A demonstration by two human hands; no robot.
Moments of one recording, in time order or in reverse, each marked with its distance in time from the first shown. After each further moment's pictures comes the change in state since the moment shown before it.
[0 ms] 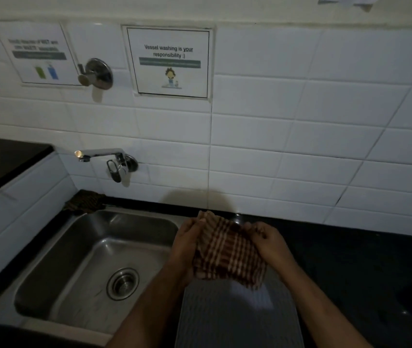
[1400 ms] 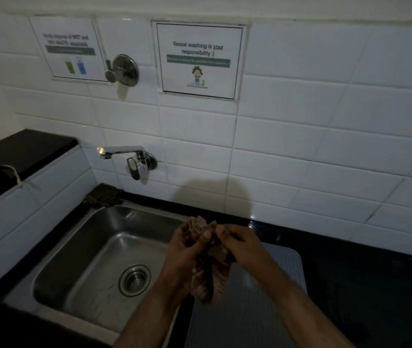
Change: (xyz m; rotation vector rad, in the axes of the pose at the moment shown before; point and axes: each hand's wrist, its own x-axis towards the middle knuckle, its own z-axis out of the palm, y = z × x) left_hand -0.020 0.020 -0.028 -0.092 -0.028 0.179; right_hand 0.002 -0.079 0.053 0.401 -0.333 -0.135
